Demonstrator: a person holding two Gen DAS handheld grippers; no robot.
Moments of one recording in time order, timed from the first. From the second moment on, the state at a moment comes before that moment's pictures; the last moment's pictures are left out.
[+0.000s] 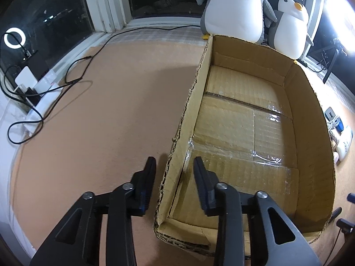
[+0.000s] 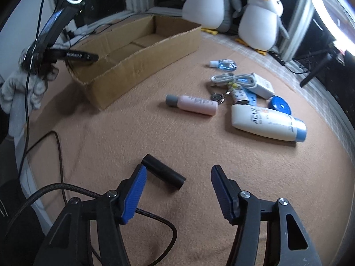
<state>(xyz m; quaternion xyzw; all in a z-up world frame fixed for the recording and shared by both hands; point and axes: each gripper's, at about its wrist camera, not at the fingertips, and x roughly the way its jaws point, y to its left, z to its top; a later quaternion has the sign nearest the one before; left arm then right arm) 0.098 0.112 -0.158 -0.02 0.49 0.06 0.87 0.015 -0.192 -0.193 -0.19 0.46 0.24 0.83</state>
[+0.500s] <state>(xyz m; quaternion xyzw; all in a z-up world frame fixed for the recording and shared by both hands) 0.099 0.109 -0.163 -0.03 0.49 0.06 0.87 0.031 -0.181 -0.215 -0.19 0.49 0.25 0.81</state>
